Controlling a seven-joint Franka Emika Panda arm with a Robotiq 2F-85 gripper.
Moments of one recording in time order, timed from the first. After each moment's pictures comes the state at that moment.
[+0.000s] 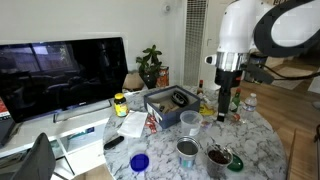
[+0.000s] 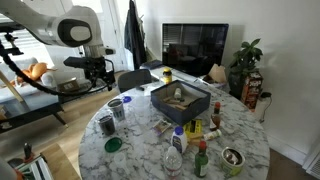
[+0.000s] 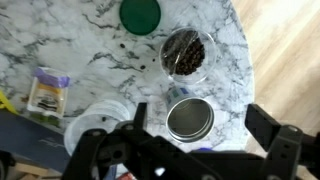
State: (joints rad) arm 0.24 -0.25 0.18 -2.55 0.17 2.32 -0.10
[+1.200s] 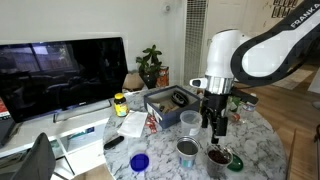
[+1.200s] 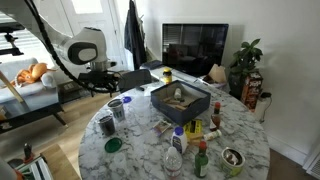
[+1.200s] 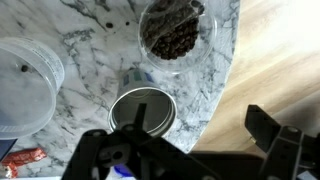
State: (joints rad) arm 0.30 -0.03 0.19 -2.52 0.35 2.51 -0.67
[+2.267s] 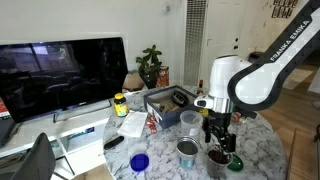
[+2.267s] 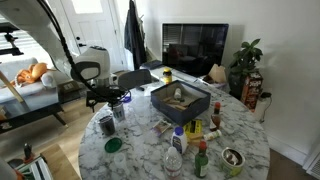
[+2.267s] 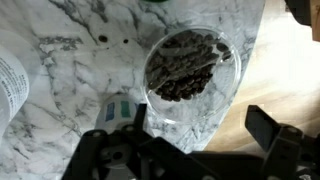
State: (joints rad) arm 0.25 0.11 0.23 -2.58 0.41 2.65 -0.99
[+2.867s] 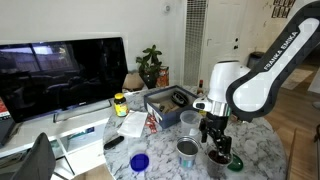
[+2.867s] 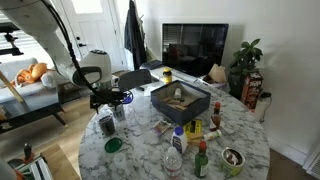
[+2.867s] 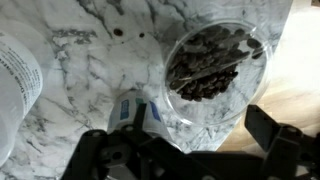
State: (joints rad) arm 0.20 0.17 0.28 -2.57 0.41 2.77 -1.01
